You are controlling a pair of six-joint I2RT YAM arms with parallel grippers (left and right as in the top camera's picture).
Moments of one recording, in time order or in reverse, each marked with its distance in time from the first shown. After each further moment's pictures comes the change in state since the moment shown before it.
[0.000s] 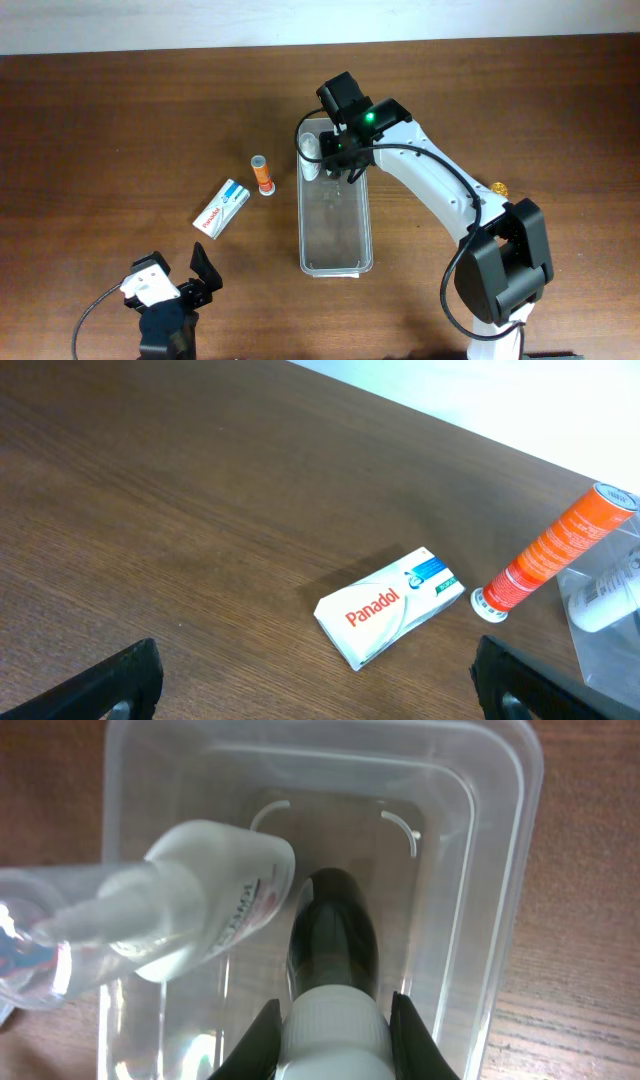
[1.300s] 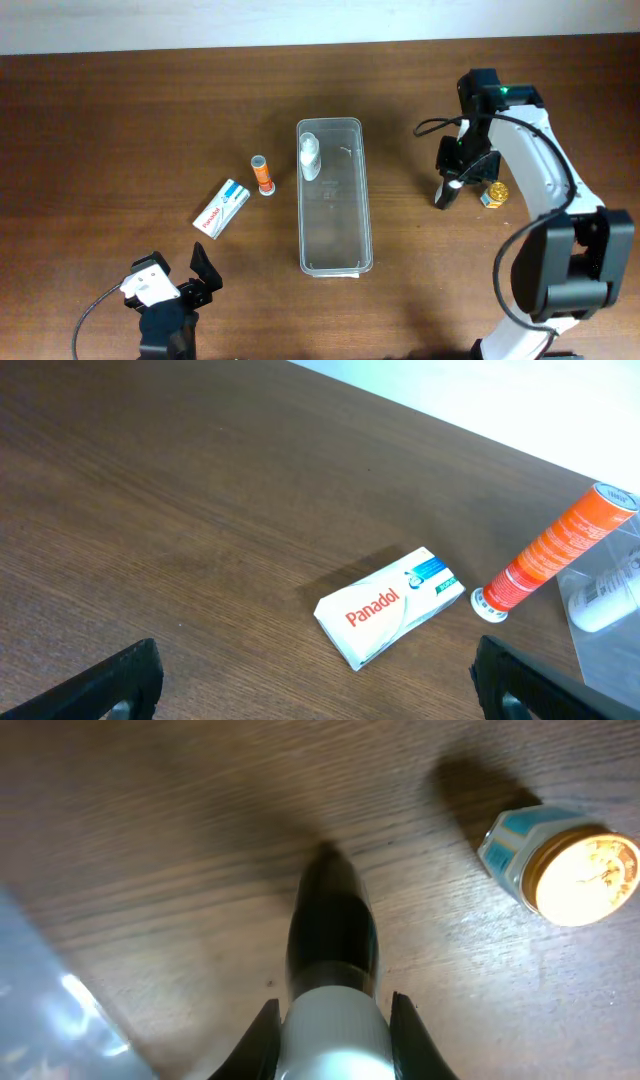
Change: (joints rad) left arm 0.000 0.000 0.000 0.000 0.000 0.000; right arm -0.482 -0.113 -0.116 -0.346 -0.032 -0.098
